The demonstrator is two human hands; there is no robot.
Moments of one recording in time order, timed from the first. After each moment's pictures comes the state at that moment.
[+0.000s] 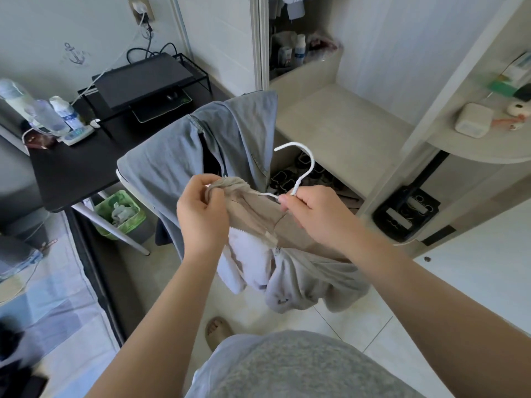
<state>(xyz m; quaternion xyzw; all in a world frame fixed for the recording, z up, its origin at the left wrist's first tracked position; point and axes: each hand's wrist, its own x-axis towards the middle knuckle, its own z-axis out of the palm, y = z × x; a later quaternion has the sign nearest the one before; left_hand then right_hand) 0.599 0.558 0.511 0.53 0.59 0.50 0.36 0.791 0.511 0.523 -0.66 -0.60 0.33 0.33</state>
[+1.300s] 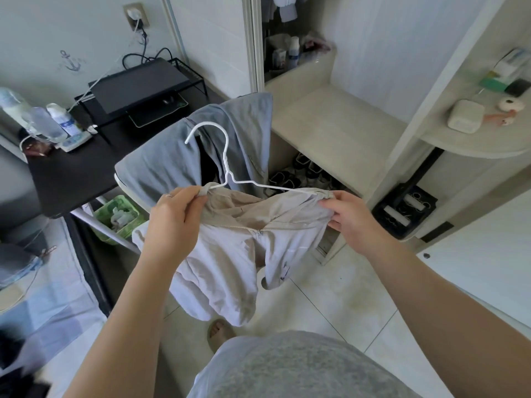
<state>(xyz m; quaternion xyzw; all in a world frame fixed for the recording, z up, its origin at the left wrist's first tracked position) 0.541 0.567 0.516 0.77 0.51 0.33 0.19 0.851 0.510 0.456 -0.67 -0.23 0.52 0.48</state>
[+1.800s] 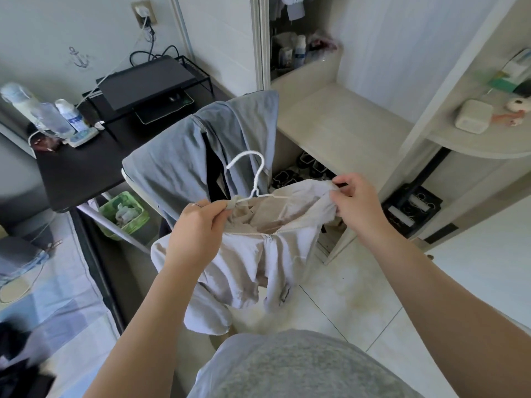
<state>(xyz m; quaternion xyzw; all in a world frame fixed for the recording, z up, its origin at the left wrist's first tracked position) 0.554 0.551 0.497 0.80 0.51 0.27 0.16 0.842 0.509 0.480 -0.75 -0.35 0.34 0.45</state>
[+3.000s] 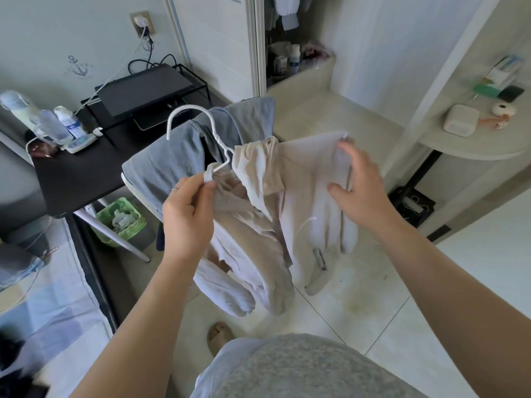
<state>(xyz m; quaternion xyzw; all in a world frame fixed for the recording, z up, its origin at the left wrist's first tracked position) 0.560 0.554 0.519 0.70 0.47 0.48 0.25 0.846 0.495 0.525 -0.73 -0.57 0.14 0.34</state>
